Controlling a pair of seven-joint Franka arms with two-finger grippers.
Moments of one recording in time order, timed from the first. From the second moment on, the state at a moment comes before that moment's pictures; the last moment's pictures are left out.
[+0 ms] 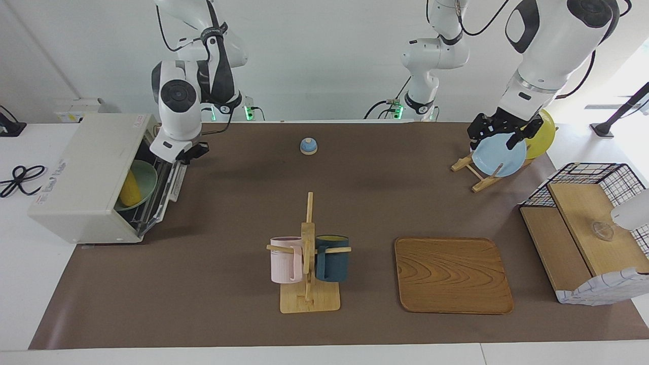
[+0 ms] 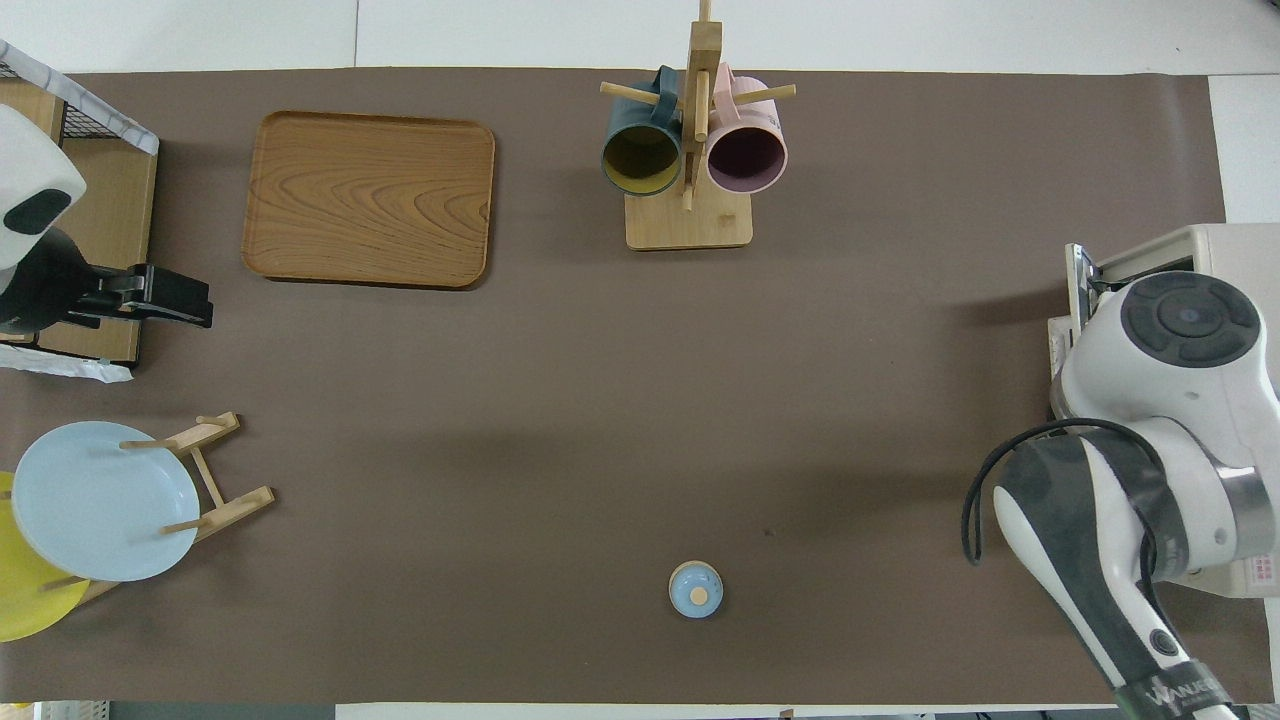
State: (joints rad) left arm -0.07 -0.03 -0.05 -1.67 -0.01 1.63 -0.04; right arm -0.05 -0.13 0.10 -2.21 -0.30 1.81 -0.18
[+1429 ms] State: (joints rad) left arm -0.07 -0.03 -0.05 -1.67 -0.01 1.63 -0.04; right arm -0.13 -0.13 0.08 -1.95 -0.16 1.70 -0.45
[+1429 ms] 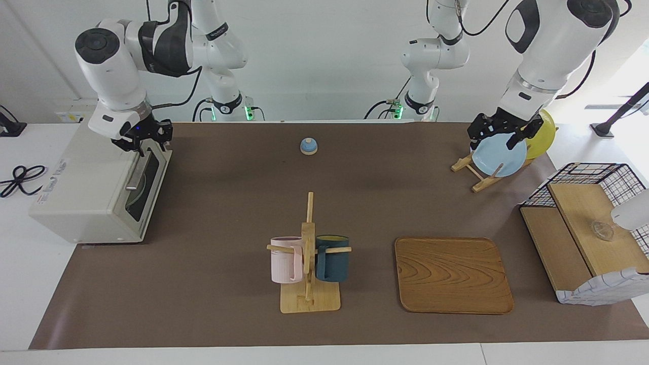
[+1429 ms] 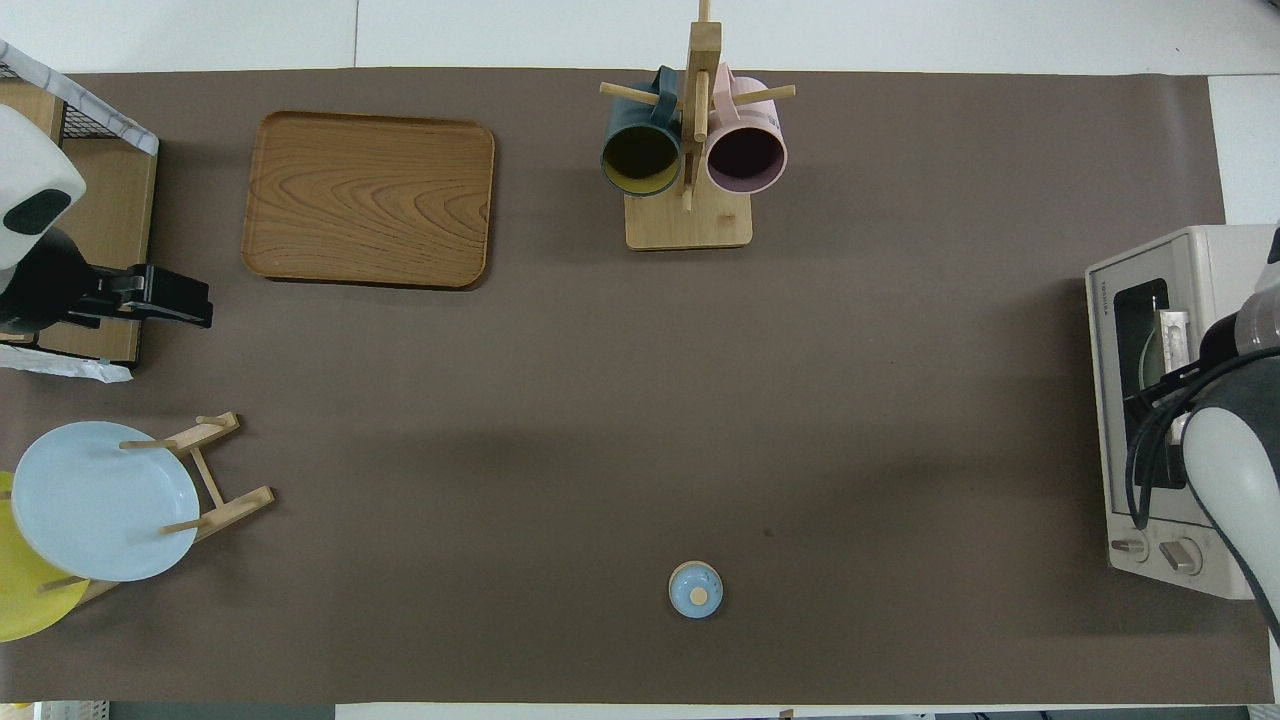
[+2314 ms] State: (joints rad) left arm -0.07 -0.03 -0.05 -1.67 -0.01 1.63 -0.04; right arm -0.01 0.07 0.10 -1.54 0.00 1.50 -0.14
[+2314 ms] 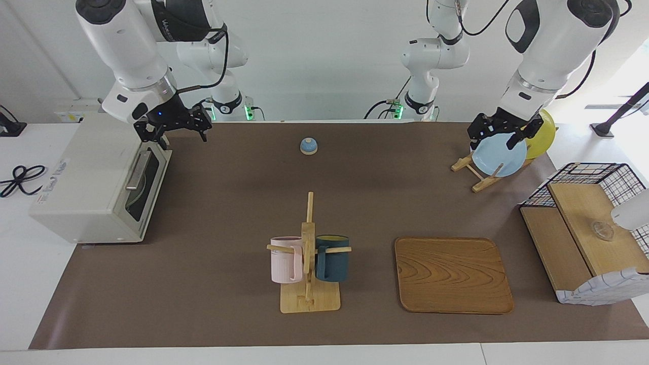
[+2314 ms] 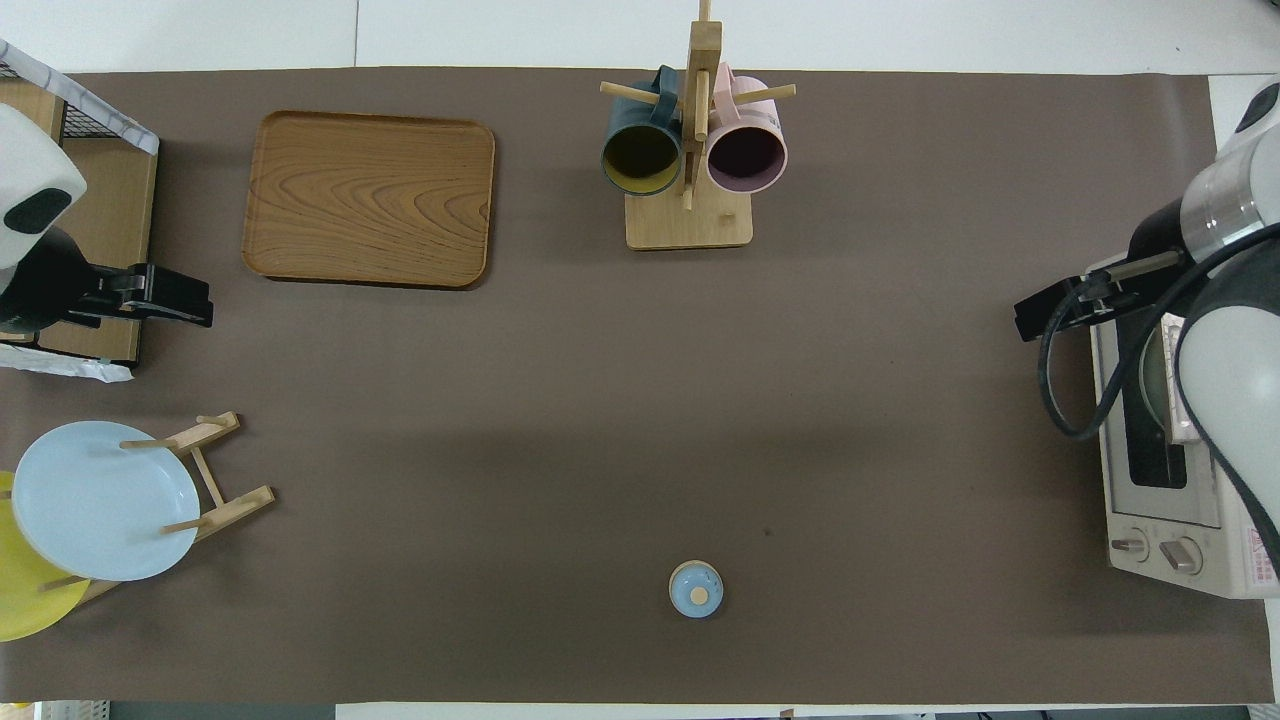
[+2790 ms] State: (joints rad) left arm -0.07 -0.03 -0.05 -1.67 -0.01 1.63 -0.04; right arm -0.01 0.10 0.10 -1.51 0.00 1.48 -0.14
